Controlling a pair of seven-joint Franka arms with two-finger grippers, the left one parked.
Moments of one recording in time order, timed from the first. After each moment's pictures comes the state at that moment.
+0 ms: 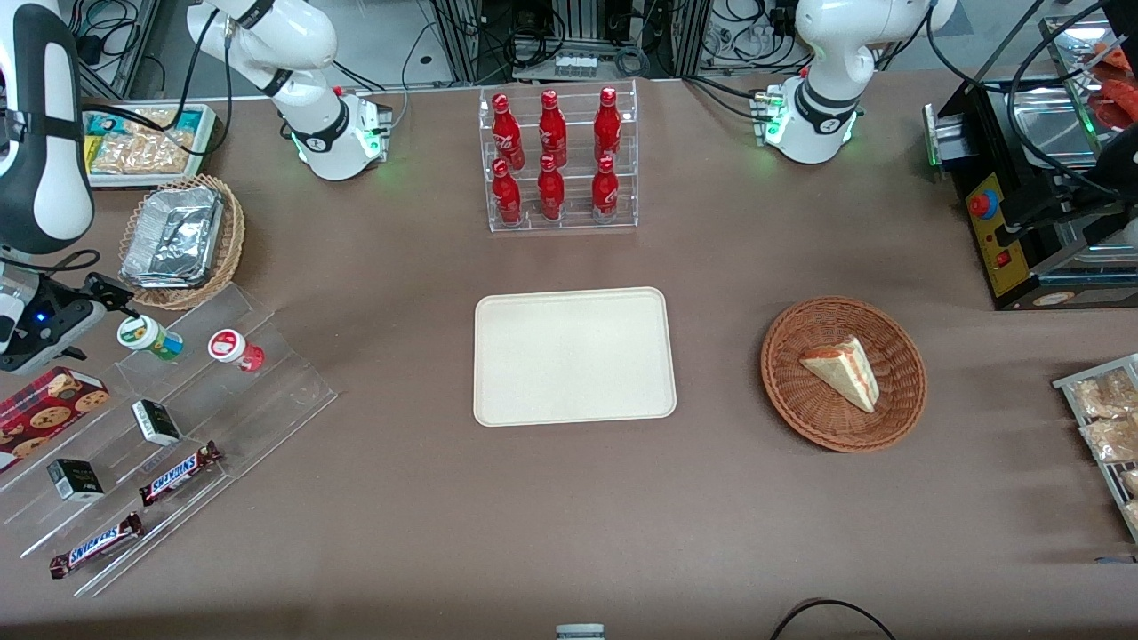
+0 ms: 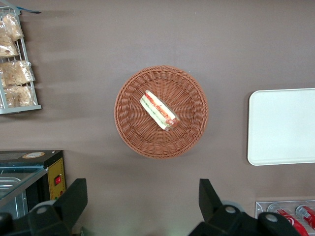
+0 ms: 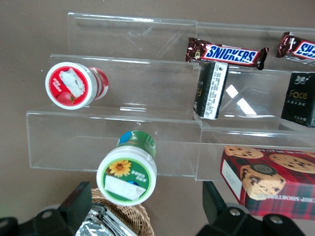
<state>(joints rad) -0.23 0.07 -0.12 -2.02 -0.06 2.08 -1.10</state>
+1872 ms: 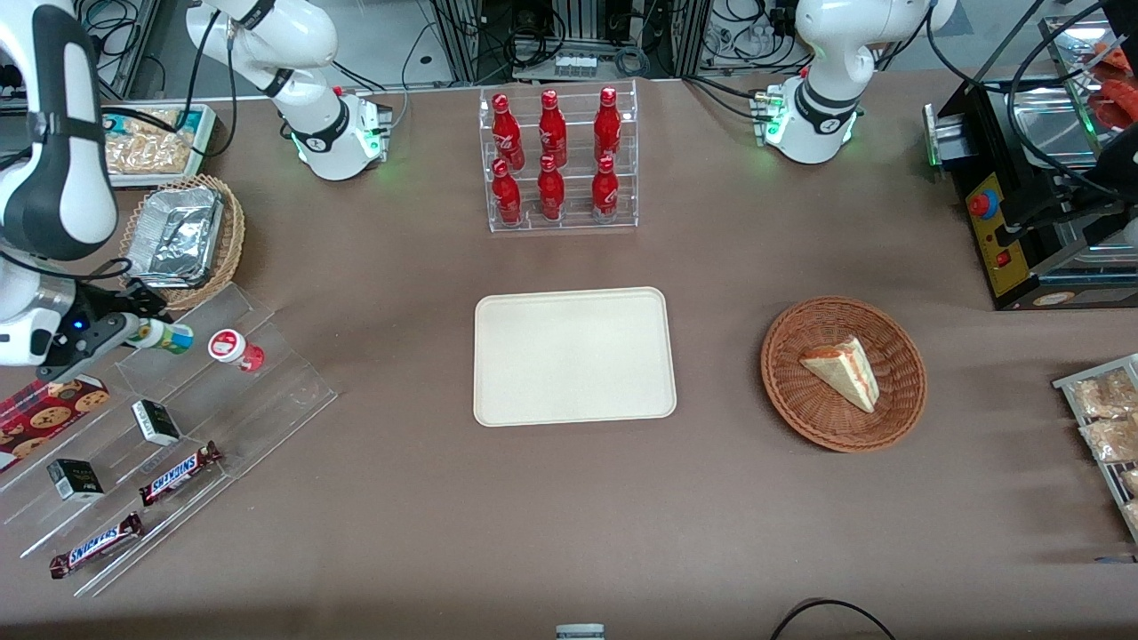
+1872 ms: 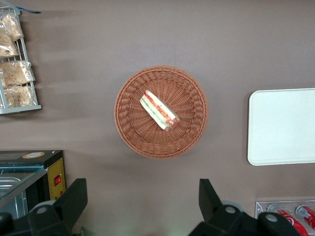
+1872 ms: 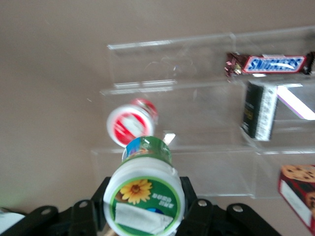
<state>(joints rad) -0.11 0.07 -0.07 -1.93 -0.02 1.85 -0.80</state>
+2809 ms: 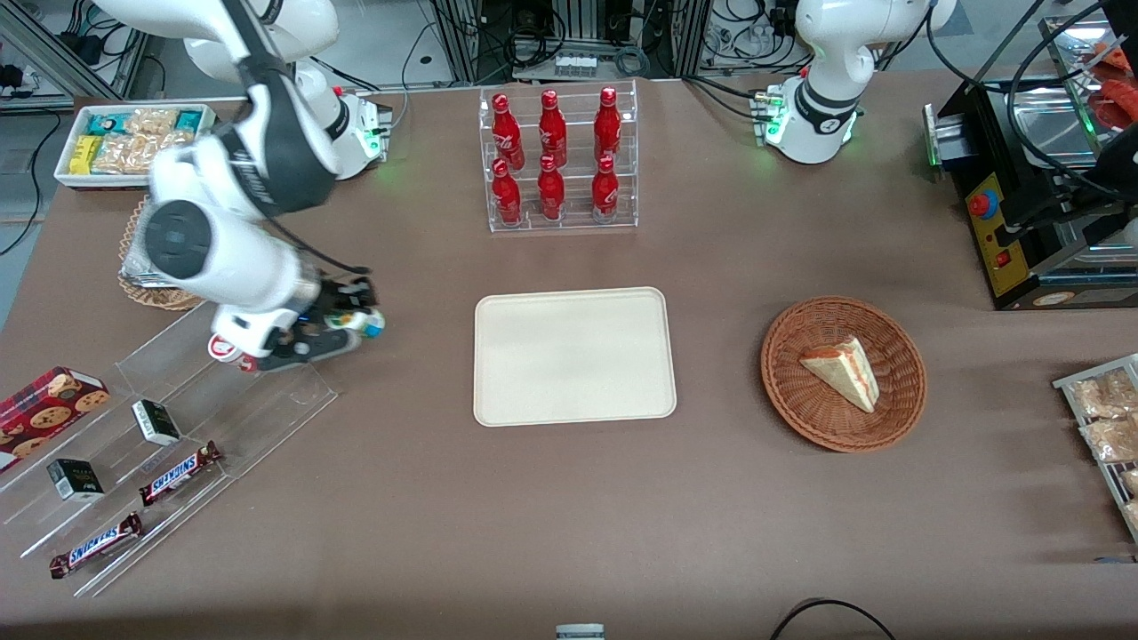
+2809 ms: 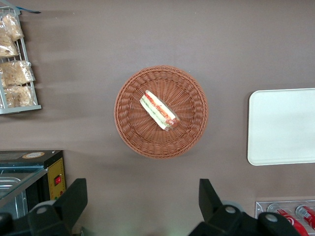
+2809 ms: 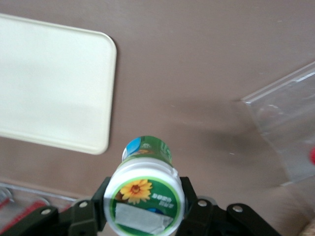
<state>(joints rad) 0.41 0.18 -0.06 -1.80 0.11 1.83 0.15</state>
